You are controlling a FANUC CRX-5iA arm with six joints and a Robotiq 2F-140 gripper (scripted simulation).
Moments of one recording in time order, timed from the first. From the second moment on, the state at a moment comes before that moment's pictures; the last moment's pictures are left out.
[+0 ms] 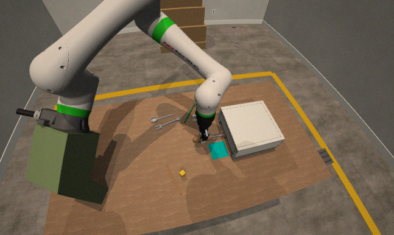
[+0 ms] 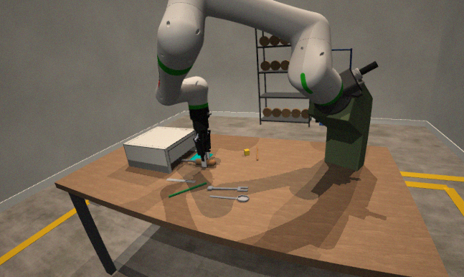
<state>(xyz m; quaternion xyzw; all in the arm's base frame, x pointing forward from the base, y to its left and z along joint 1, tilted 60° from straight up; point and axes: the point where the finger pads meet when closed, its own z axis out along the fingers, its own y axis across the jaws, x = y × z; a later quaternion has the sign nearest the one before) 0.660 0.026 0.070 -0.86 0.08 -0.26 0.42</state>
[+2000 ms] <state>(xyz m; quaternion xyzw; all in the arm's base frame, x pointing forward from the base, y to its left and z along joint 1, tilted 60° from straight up) 0.540 0.077 0.017 -0.86 0.08 -0.26 0.42</state>
